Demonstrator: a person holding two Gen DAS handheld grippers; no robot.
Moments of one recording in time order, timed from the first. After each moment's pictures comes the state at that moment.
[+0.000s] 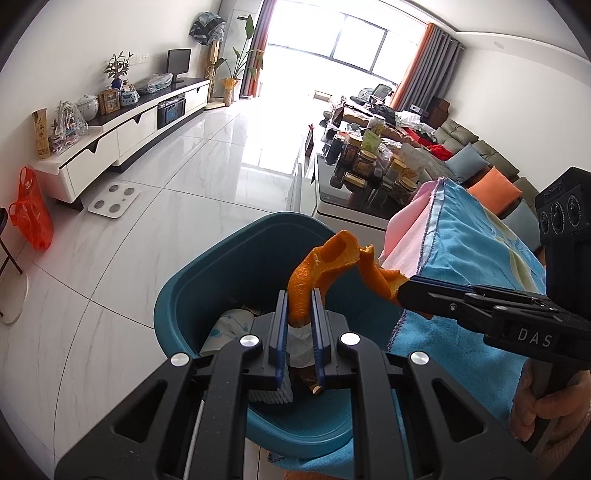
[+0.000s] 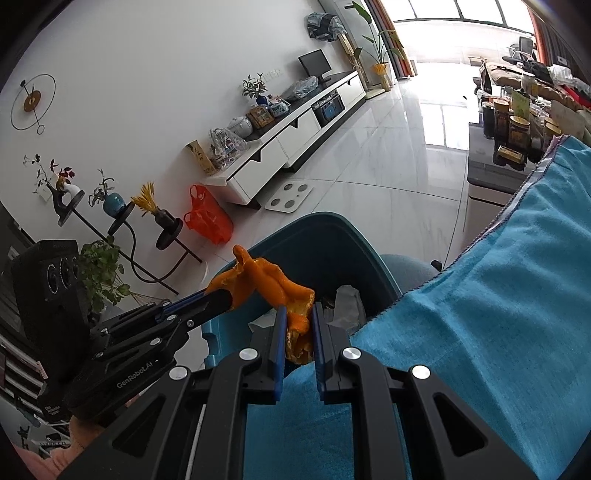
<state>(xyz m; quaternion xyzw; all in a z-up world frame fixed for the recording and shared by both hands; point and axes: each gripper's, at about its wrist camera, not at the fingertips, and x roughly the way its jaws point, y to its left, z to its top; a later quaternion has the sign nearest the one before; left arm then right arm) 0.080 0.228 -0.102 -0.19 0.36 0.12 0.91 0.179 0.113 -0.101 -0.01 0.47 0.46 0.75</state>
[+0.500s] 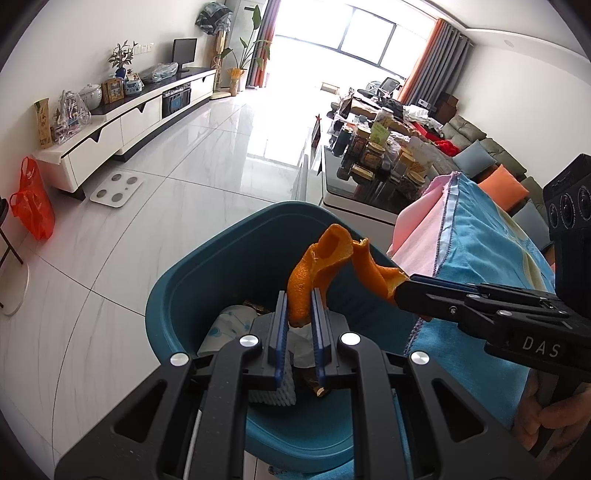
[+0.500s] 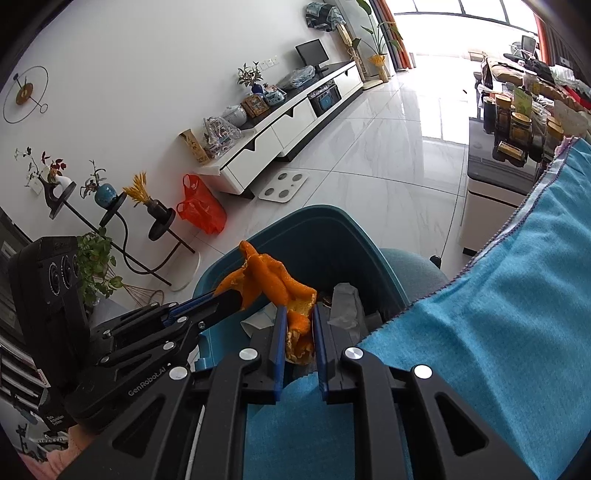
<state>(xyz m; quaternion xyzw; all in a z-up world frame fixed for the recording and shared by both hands) 0.100 0.231 -0.121 -0.20 0.38 0.13 0.89 0.181 0.133 -0.107 -0.03 0.49 0.45 0.75</state>
